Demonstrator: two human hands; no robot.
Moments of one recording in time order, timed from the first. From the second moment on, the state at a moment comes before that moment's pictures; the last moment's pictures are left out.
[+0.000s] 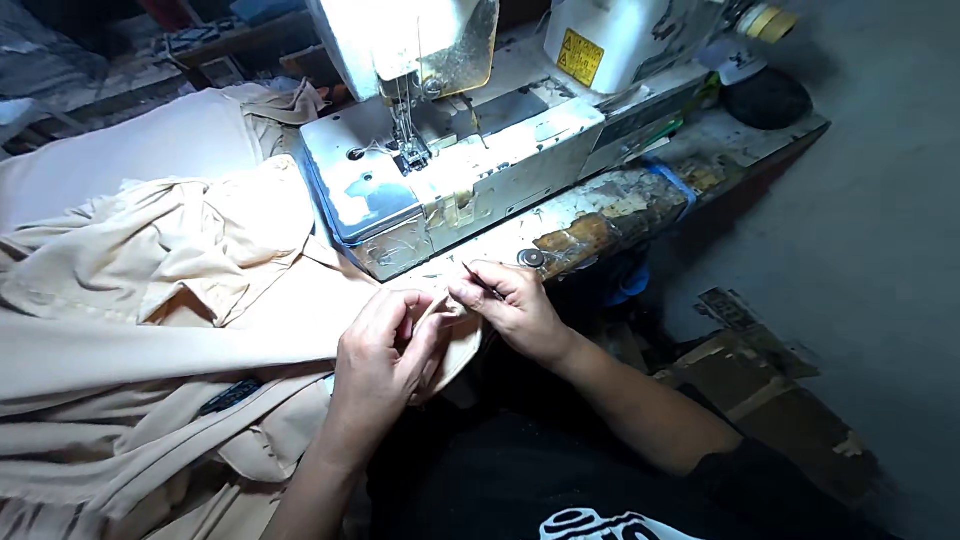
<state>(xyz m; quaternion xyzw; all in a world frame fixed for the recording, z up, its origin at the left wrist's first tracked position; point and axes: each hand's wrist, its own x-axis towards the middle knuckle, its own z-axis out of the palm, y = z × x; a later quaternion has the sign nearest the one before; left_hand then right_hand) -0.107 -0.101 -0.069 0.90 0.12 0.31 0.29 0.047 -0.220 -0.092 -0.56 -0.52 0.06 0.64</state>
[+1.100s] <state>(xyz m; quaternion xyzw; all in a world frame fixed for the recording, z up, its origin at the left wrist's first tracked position) -0.107 -0.100 -0.061 0.77 0.20 0.25 0.55 0.016 -0.228 -0.097 -0.53 -0.58 -0.05 0.62</state>
